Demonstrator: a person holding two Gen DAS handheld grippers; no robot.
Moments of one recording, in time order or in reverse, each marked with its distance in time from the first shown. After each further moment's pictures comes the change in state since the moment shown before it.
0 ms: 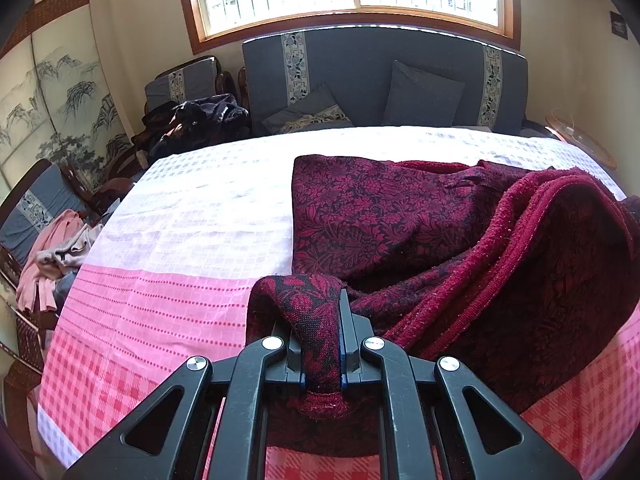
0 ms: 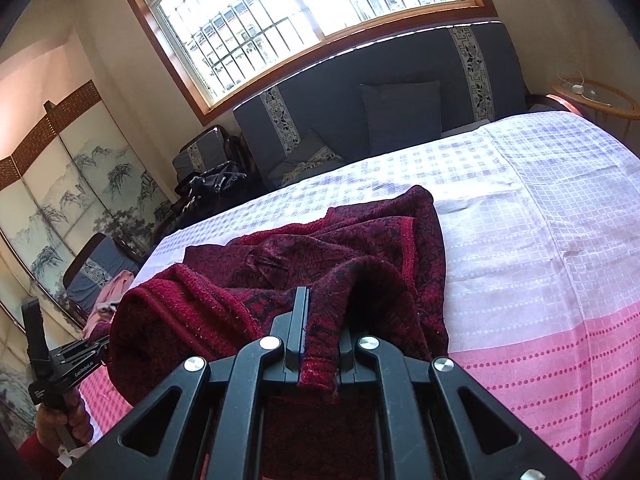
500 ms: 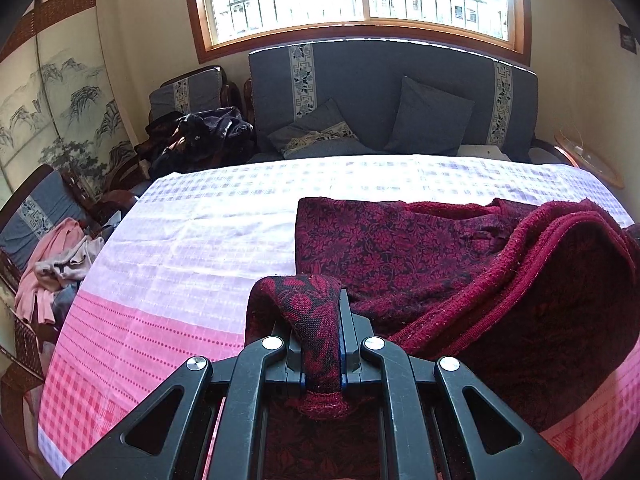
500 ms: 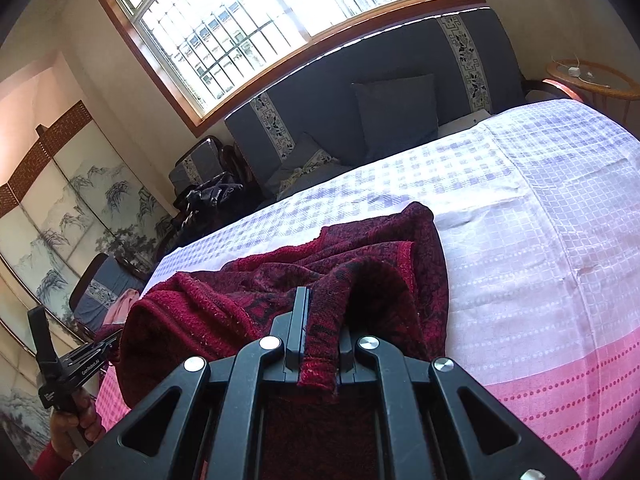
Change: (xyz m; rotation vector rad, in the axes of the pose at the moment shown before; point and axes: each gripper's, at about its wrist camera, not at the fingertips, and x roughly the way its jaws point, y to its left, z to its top) left arm 0.024 0.007 0.050 -0.024 -0.042 0.016; right arm 0.022 -0.014 0.031 0.076 0.002 0.015
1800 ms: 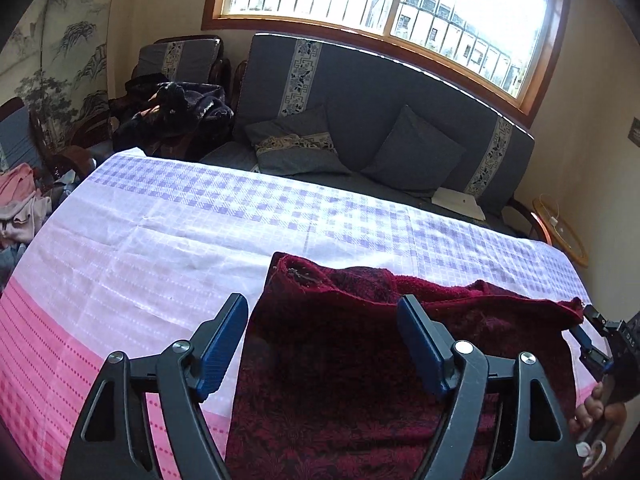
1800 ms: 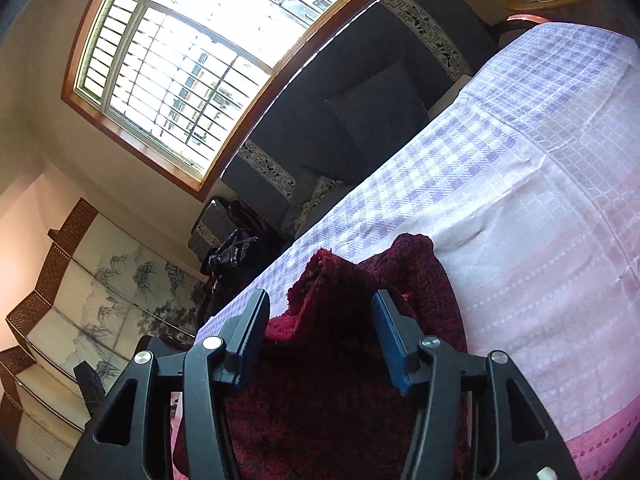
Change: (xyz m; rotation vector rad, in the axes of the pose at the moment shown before) left arm 0.058 0.048 0.067 -0.228 -0.017 -0.218; right arm 0.042 -0.060 0.022 0.318 -0.112 0.144
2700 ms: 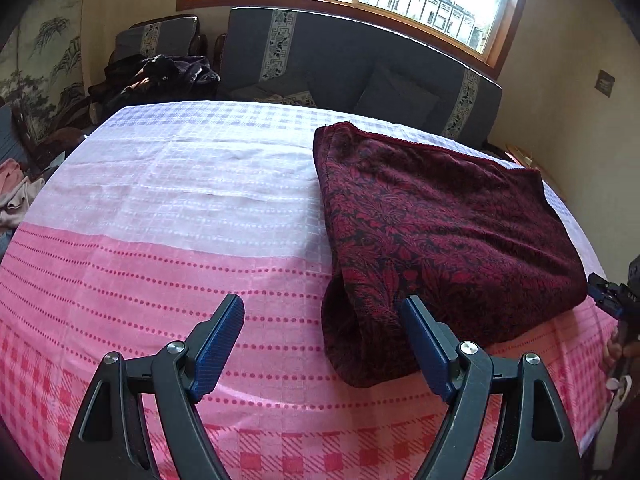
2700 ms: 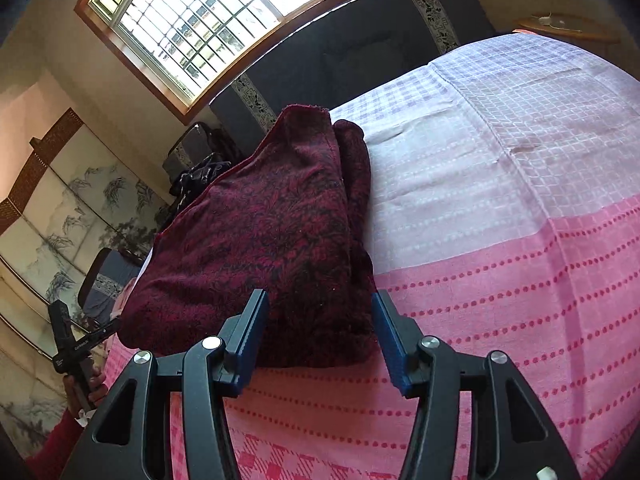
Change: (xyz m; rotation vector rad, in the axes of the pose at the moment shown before) left arm -0.051 0.077 -0.121 0.123 0.127 -0.093; right arm -0.084 -0.023 -0.093 -0.227 0.195 -0.140
